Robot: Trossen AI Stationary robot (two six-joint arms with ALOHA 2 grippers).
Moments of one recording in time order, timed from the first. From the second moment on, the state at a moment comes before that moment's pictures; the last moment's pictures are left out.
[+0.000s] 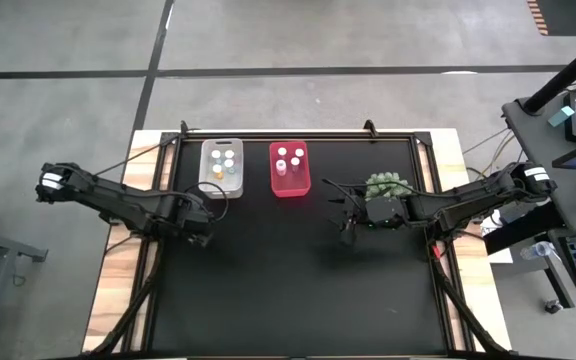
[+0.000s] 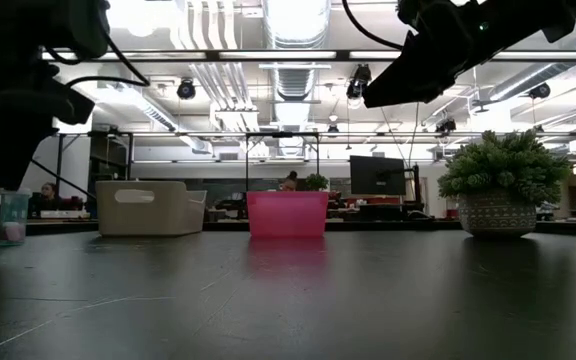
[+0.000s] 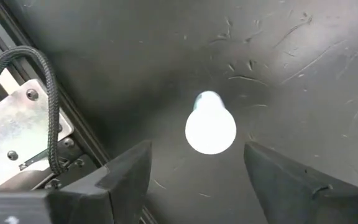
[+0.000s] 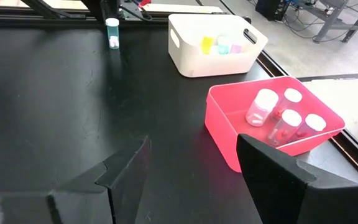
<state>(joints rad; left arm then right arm) -0.17 1.06 0.69 -1.21 -0.09 -1.23 0.14 1.22 0.63 0.14 0.39 0.05</state>
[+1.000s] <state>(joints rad) -0.17 1.13 0.67 -1.13 -0.11 -1.22 0.14 1.22 0.63 0.14 0.39 0.05</state>
